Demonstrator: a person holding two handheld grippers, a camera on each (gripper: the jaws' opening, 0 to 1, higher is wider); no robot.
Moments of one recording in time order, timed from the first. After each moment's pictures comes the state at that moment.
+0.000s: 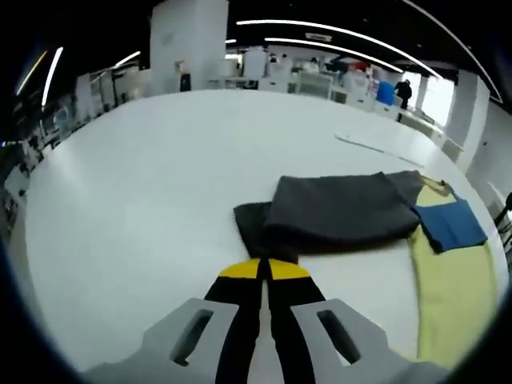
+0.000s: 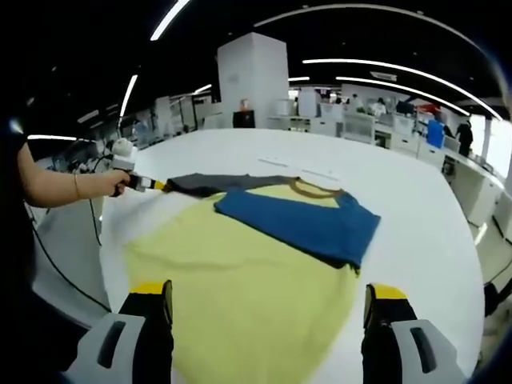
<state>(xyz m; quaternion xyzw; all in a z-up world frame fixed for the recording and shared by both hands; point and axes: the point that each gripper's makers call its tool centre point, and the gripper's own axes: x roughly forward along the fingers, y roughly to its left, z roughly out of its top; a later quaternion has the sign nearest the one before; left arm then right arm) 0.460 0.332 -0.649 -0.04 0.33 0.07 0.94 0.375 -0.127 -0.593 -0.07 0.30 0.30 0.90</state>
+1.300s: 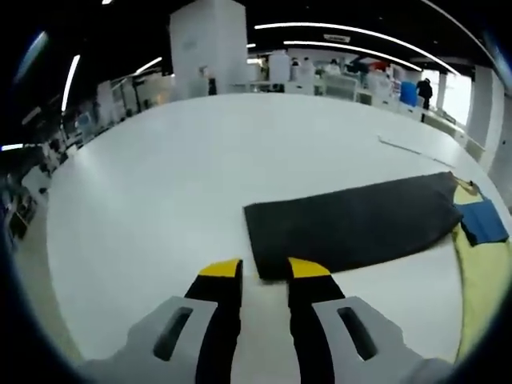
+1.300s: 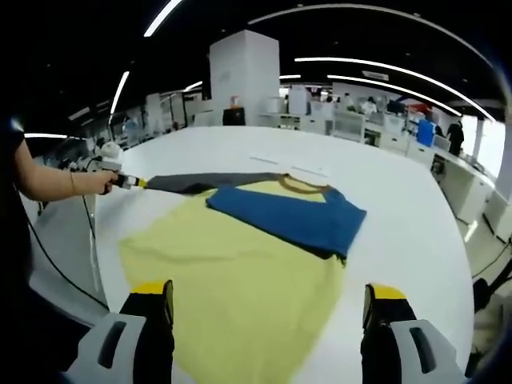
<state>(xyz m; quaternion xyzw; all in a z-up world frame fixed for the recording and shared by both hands) 0.438 0.392 -0.647 -0.04 0.31 0.14 0.94 0.368 -0.142 -0.586 -0.07 0.30 0.27 0.91</state>
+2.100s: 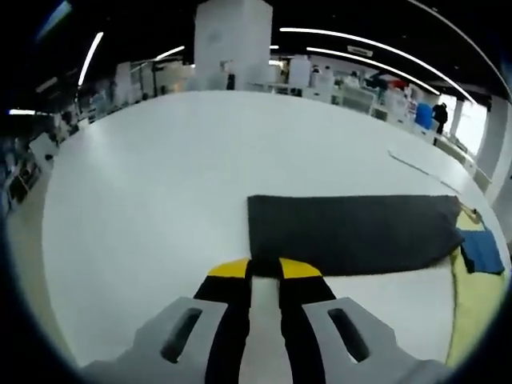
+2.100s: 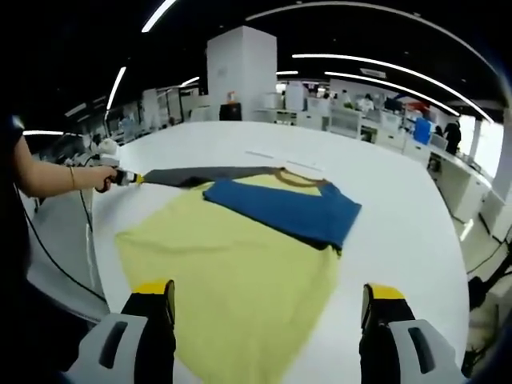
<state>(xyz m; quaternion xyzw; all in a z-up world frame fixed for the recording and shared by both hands) 0.436 0.392 -0.655 -0.14 0.29 0.21 0.92 0.359 -0.148 -0.592 -0.09 0.31 0.26 0.91</state>
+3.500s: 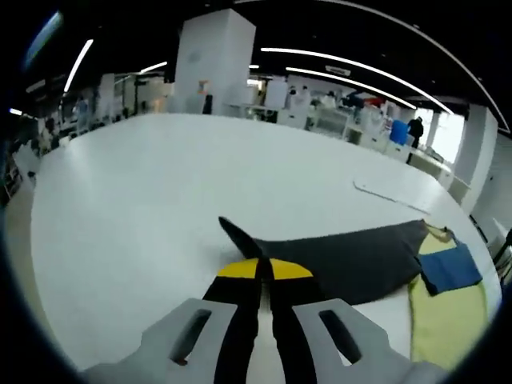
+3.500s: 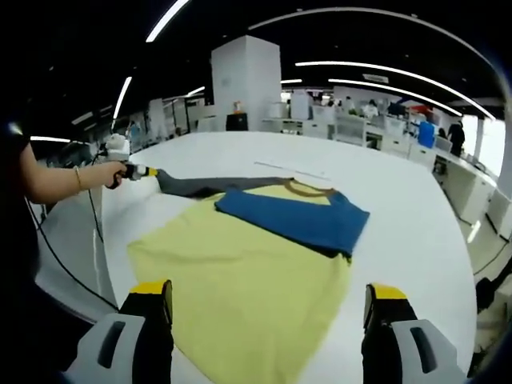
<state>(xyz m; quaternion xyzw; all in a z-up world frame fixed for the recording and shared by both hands) 0.466 0.358 -0.596 -0.10 0.23 0.11 0.96 0.352 -0.134 -0.582 -0.06 0.29 0.29 0.91</state>
